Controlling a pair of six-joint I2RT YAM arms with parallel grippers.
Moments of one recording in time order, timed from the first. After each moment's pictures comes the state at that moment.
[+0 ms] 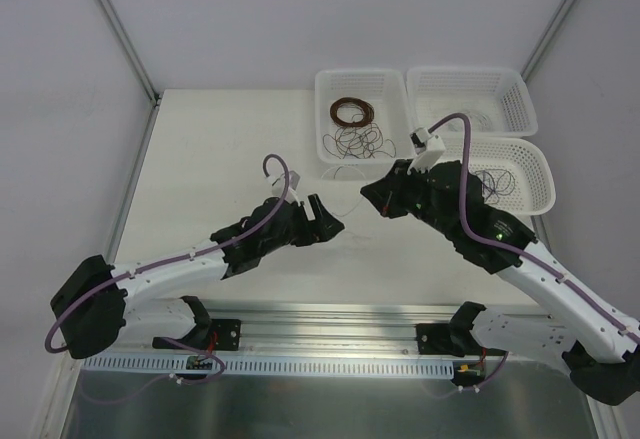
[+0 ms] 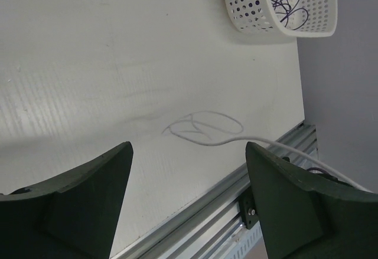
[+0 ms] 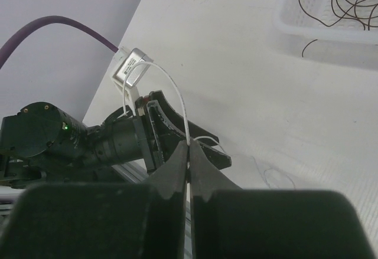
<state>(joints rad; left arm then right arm) -0.91 1.15 0.61 0.08 -0.11 -0.95 0.86 0.93 1.11 -0.49 0.12 0.59</state>
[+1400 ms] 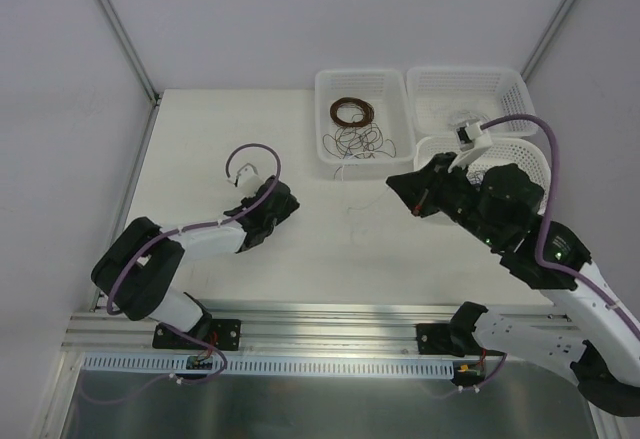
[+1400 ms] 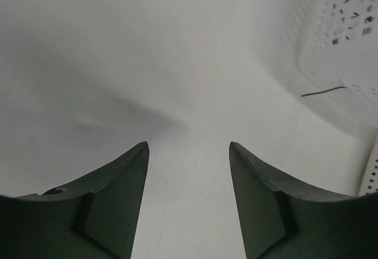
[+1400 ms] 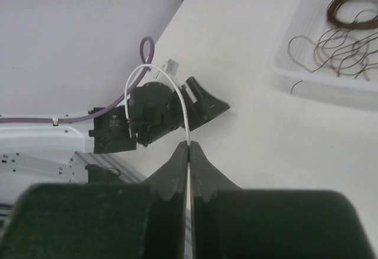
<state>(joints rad) -0.68 1.48 0.65 0.12 -0.48 -1.11 0.87 0.83 1.26 -0.61 0.15 0.55</state>
